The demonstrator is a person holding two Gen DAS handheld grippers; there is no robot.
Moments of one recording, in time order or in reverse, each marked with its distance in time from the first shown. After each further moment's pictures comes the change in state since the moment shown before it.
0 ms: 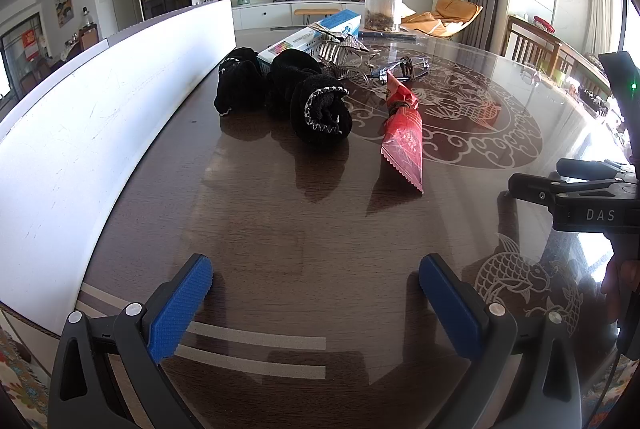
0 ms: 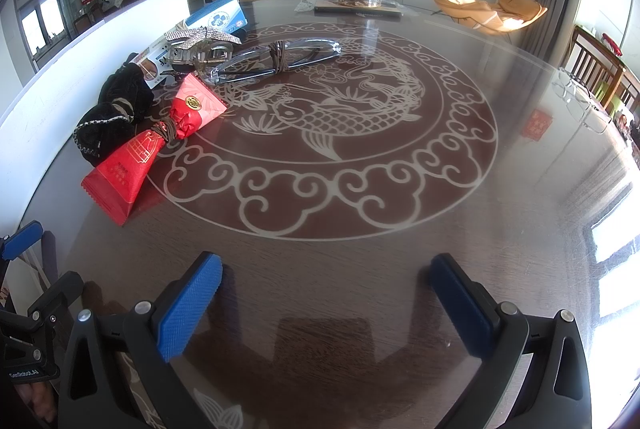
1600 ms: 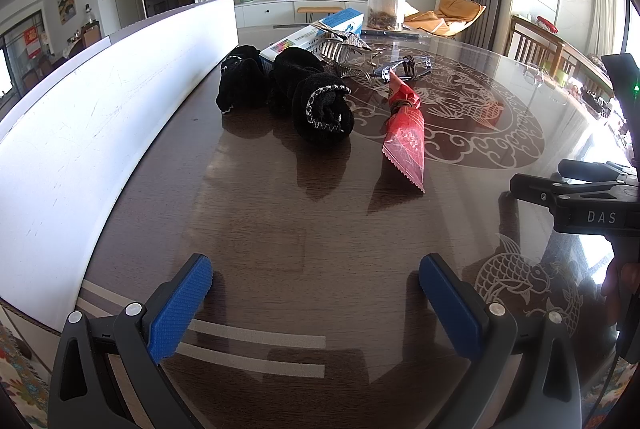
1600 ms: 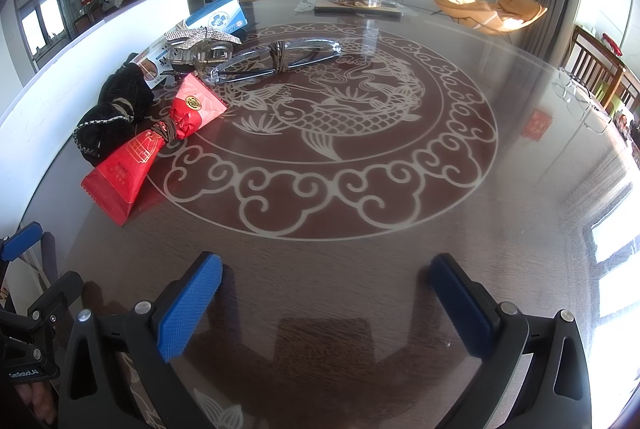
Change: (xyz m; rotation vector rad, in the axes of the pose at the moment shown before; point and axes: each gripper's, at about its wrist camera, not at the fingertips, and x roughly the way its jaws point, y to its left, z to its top) left arm -0.001 0.001 -0.002 -0.004 0.007 0.006; right arm 0.000 0.000 0.000 -0.001 0.000 0.001
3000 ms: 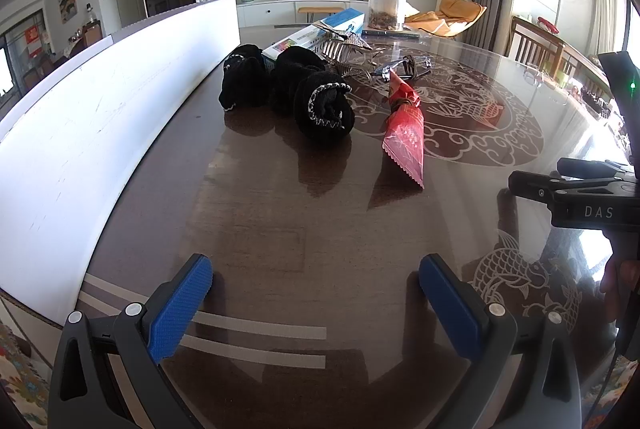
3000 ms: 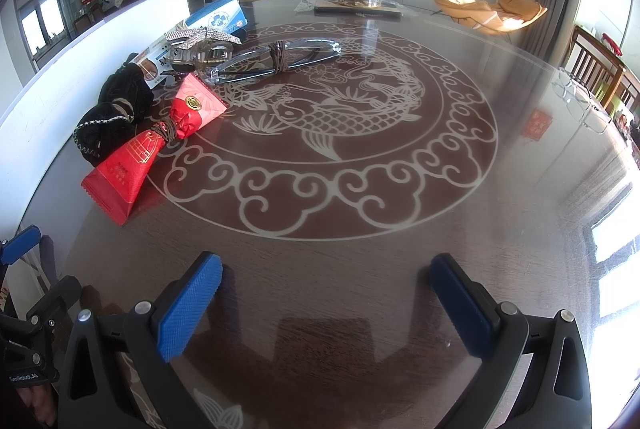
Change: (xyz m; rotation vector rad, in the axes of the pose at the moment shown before) left arm -0.005 0.000 -0.004 -0.007 0.002 0.003; right arm 0.000 0.000 0.000 0.000 0.000 0.000
